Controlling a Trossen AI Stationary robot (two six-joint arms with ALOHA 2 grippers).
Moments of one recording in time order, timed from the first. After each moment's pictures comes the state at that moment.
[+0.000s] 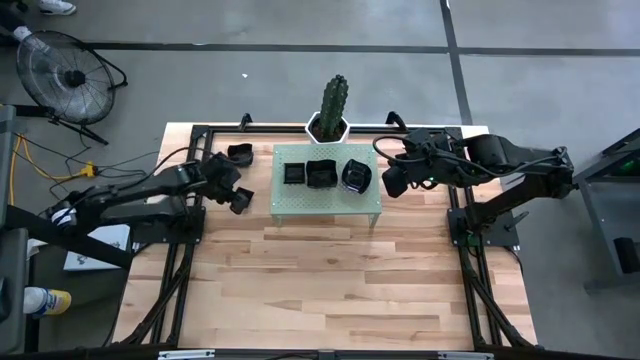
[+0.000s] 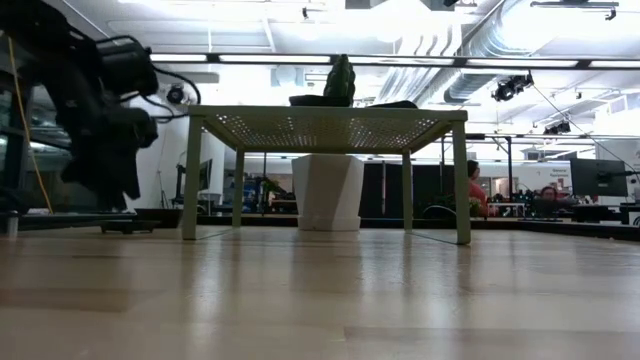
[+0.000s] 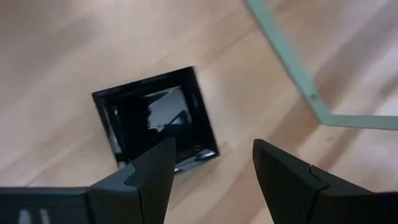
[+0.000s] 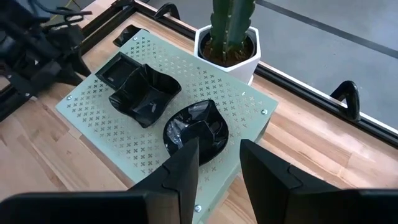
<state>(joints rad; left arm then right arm) 0.56 0.80 0.38 -0.61 0.20 -0.44 0.11 1.32 1.67 -1.29 0.59 0.88</state>
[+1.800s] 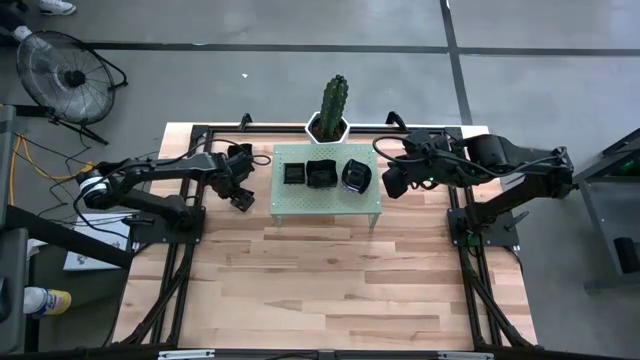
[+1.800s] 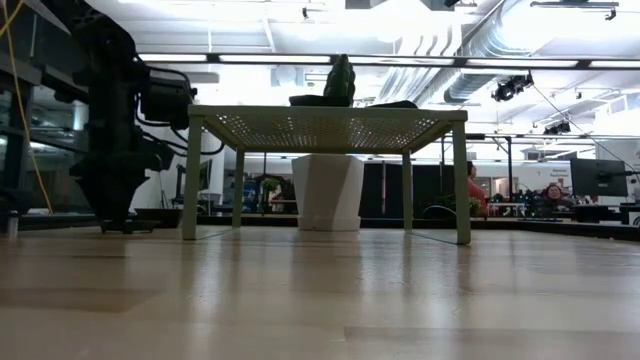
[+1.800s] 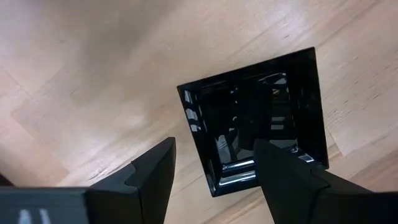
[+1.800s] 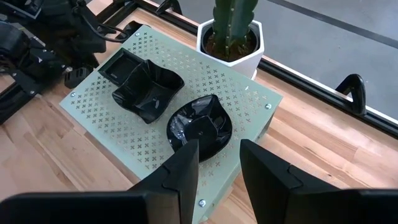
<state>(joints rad) 0.56 1.24 0.56 -0.75 -0.03 -0.37 0.11 1.33 1.67 -1.30 0.57 0.90</state>
